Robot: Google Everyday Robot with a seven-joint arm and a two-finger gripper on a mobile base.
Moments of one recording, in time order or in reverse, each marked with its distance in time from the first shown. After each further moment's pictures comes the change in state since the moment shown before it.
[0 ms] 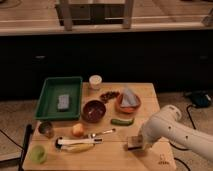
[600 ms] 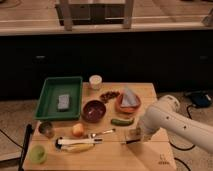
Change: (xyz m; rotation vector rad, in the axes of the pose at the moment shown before) arm -0.016 -0.029 -0.017 0.008 0.005 -0.050
